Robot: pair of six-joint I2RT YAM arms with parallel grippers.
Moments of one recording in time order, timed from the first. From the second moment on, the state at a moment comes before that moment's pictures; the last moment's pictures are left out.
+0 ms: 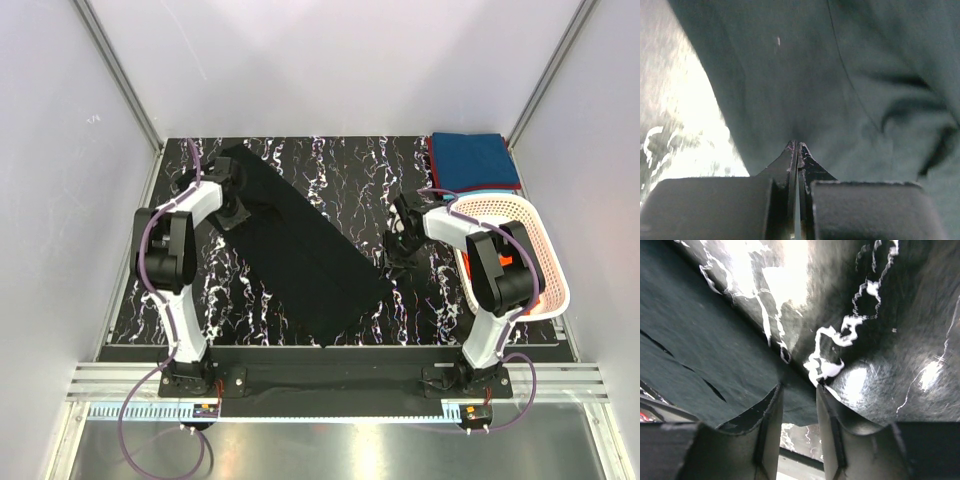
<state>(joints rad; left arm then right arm) -0.11 1.96 1.39 -0.63 -0.14 -0.65 0.33 1.82 1.12 -0.67 -0.31 0.38</state>
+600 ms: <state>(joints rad) -0.12 2.12 1.58 -0.62 -0.08 -0.63 0.33 1.71 0.98 -0.68 -0.23 0.45</state>
